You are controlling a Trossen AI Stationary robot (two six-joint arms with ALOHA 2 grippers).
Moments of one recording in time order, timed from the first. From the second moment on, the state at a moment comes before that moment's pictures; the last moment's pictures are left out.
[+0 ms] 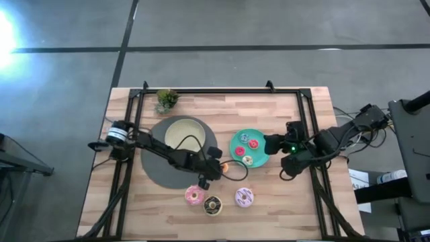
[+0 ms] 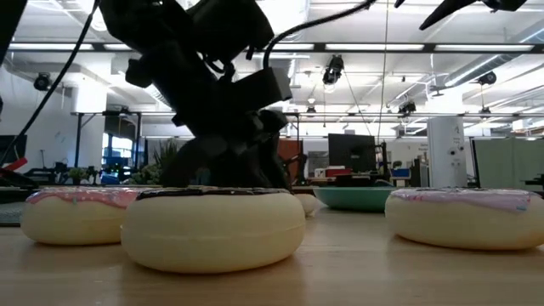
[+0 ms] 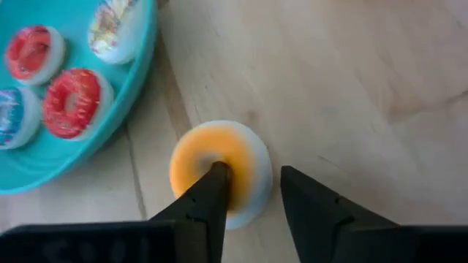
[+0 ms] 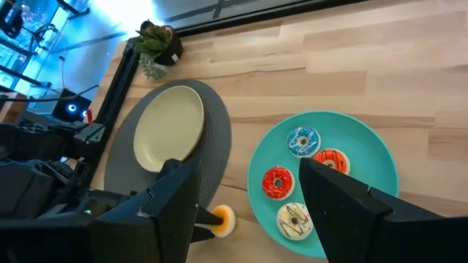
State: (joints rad) left arm -0.22 1.91 1.04 0.05 -0.20 0.34; right arm 0.50 1.26 1.29 -1.25 0.85 1.87
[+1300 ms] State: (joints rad) left arm 0.25 1.63 0.89 0.72 1.10 -0.79; right arm 0.34 1.29 1.07 -0.35 0.55 0.59
